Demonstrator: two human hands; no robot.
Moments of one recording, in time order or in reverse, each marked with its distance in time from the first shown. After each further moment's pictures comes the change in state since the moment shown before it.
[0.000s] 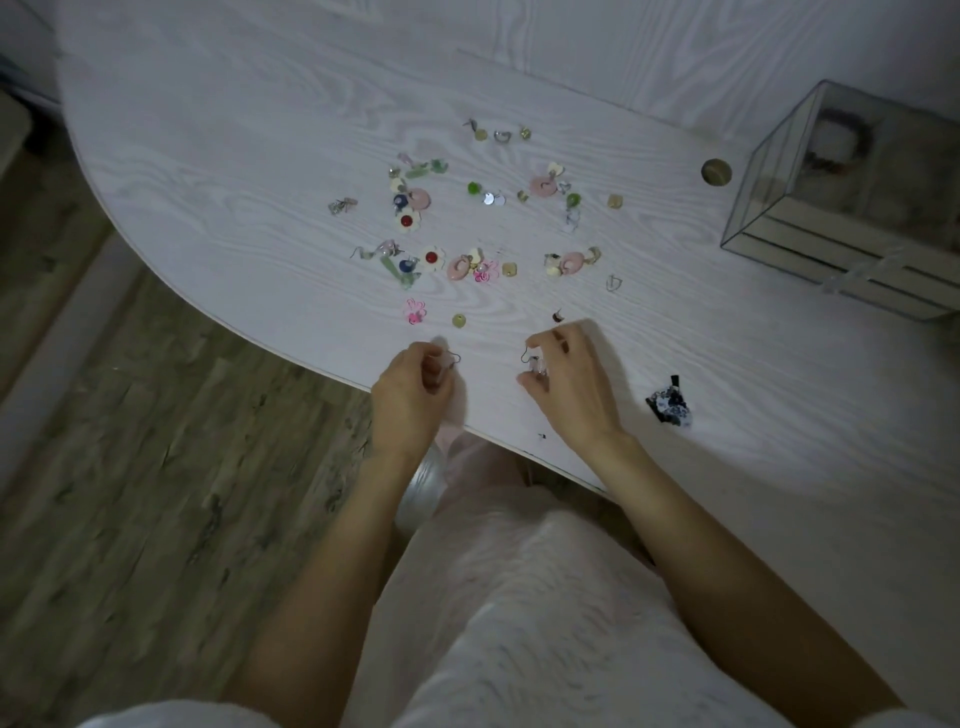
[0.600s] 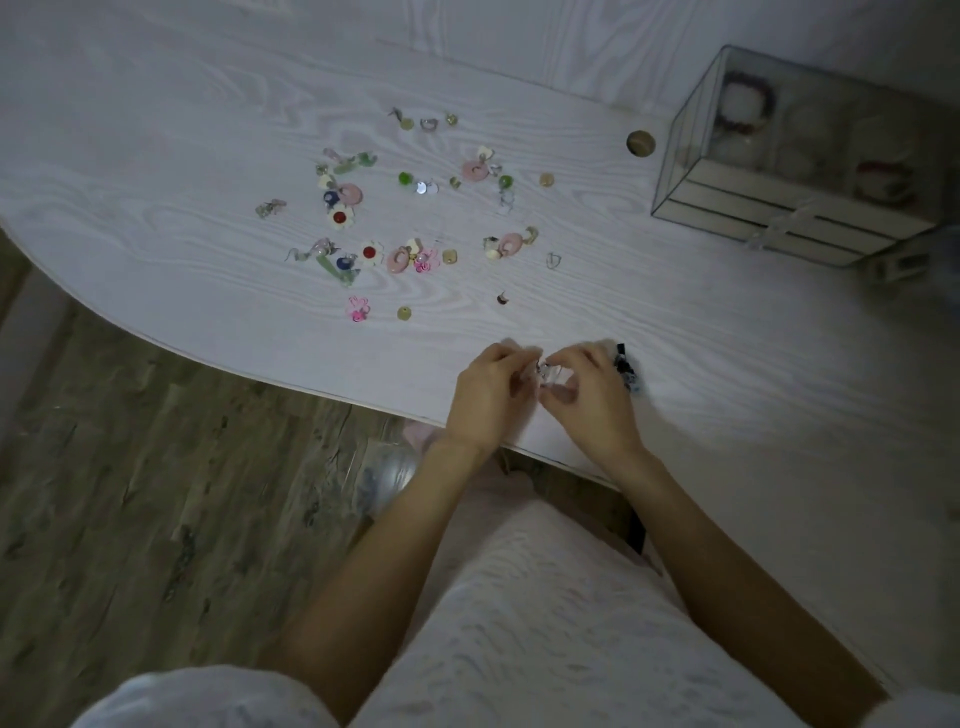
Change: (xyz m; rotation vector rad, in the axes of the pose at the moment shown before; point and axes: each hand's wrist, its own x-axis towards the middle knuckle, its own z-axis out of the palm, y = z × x) left_hand -0.024 0.079 0.063 -0.120 -0.322 0.322; right_hand -0.052 0.041 -0.026 0.167 0.066 0.251
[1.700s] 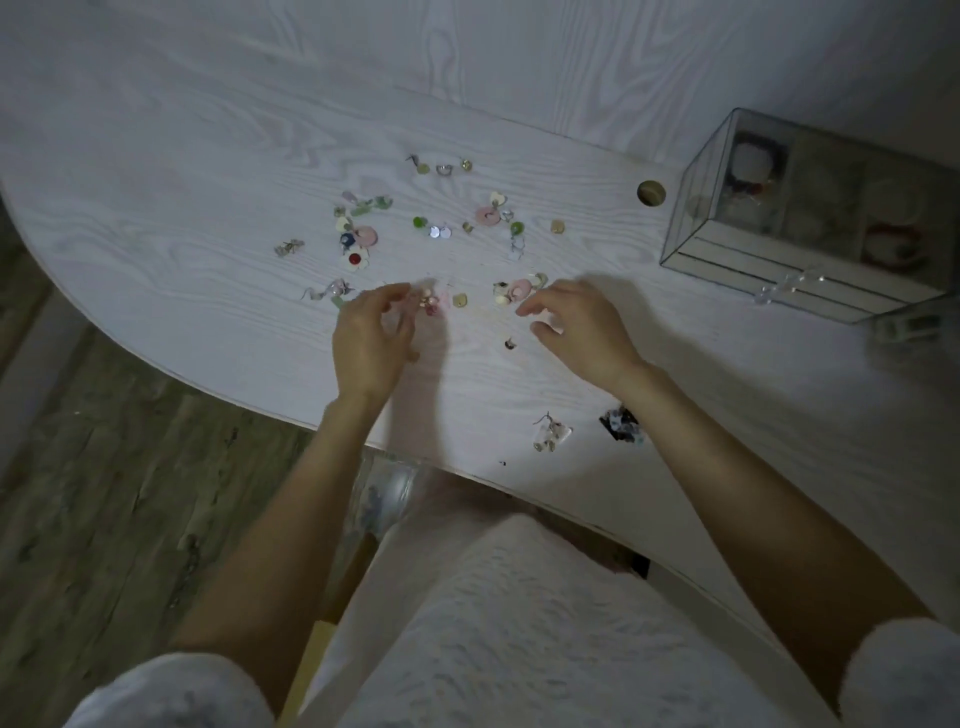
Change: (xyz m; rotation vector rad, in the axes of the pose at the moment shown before) left_hand 0.063 -0.050 -0.104 0.123 0.372 -0.148; right_hand 0.109 -0.042 -0.044 -0.123 -0.158 -0.293
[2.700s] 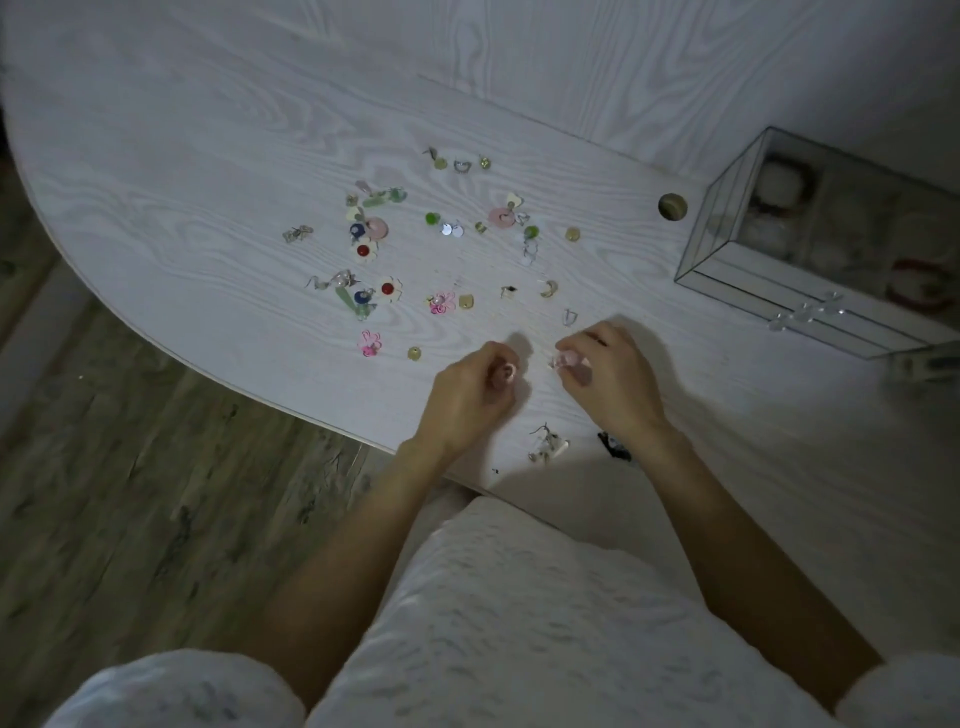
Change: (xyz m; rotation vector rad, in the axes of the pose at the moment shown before) left_hand -0.051 0.044 0.053 -0.131 -0.334 0.095; right_hand -0.031 0.029 0.012 -0.153 0.111 -0.004
